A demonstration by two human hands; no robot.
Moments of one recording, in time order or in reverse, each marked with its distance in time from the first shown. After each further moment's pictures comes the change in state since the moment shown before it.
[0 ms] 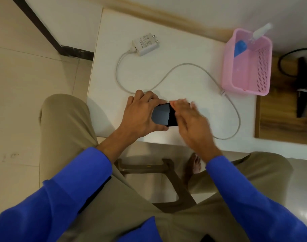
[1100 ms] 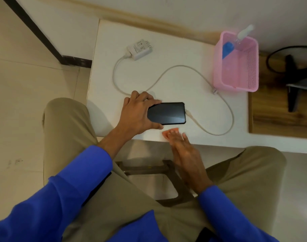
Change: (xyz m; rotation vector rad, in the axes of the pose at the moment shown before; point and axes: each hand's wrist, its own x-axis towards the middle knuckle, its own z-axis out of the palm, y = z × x) left_hand 0.000 0.002 -0.006 0.047 -0.059 -0.023; right_hand -0.102 -0.027 0.013 0.106 -0.080 0.058
